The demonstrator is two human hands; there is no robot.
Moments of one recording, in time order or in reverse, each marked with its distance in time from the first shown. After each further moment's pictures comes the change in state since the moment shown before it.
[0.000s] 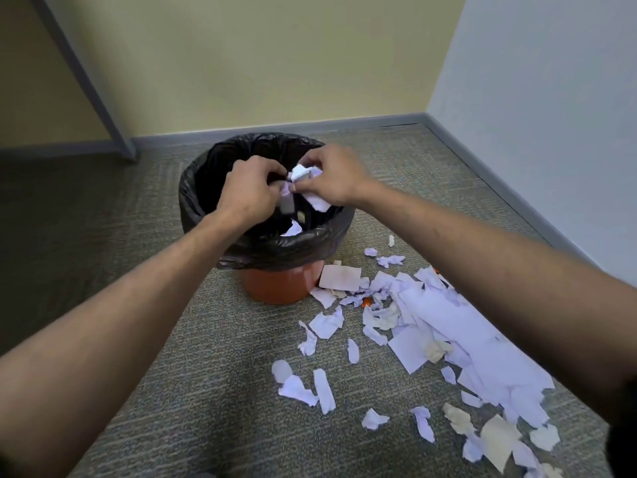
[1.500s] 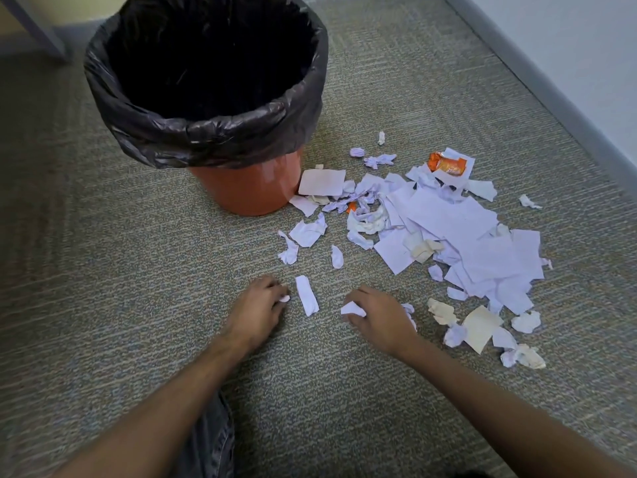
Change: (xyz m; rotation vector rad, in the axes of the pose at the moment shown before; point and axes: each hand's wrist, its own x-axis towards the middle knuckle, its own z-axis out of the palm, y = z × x) left_hand -0.249 -0.096 0.184 0.164 -0.569 0.059; right_hand -0.303 0.166 0.188 0.027 -0.360 0.230
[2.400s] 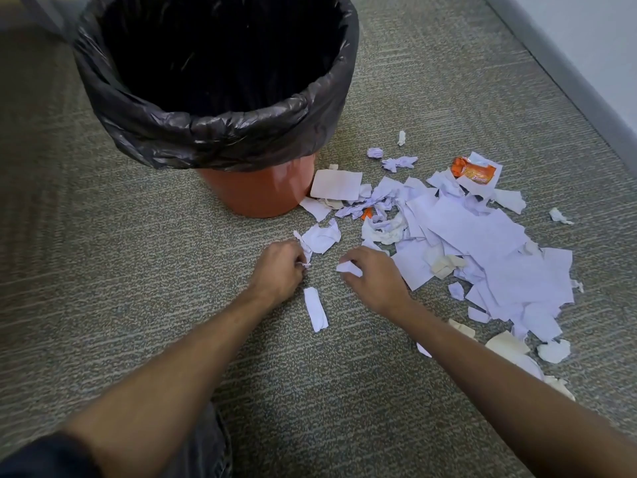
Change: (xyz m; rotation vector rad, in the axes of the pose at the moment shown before) left_hand 0.088 0.007 -0.015 -0.129 0.086 -0.104; right_hand 0.090 -0.009 -0.021 0.064 0.200 -0.012
